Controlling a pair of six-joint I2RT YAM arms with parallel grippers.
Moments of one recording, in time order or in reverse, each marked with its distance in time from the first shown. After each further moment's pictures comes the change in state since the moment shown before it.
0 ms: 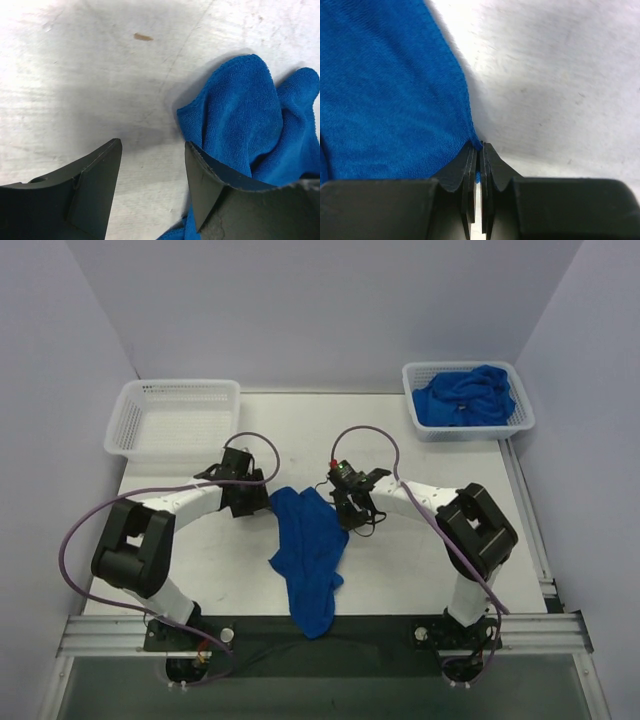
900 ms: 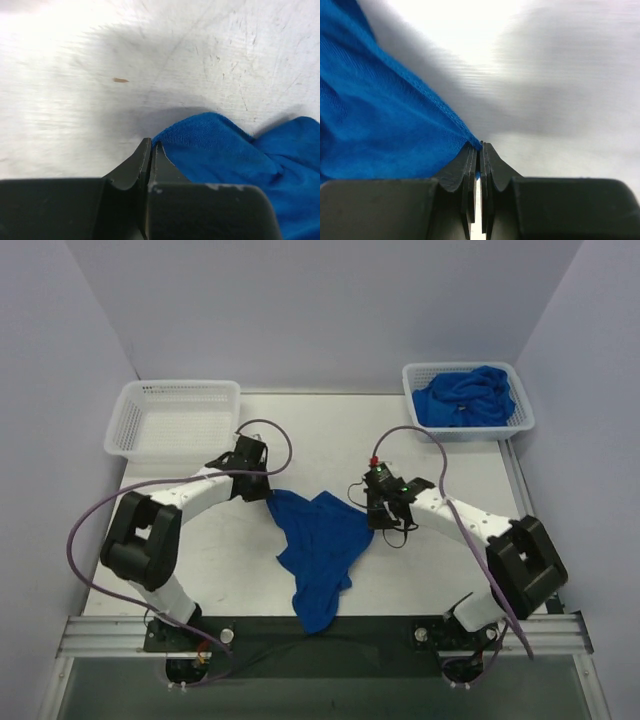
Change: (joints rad) left arm -0.063 0.073 0.135 0.002 -0.067 0.018; right arm -0.106 -0.284 -0.219 0.010 0.060 0.084
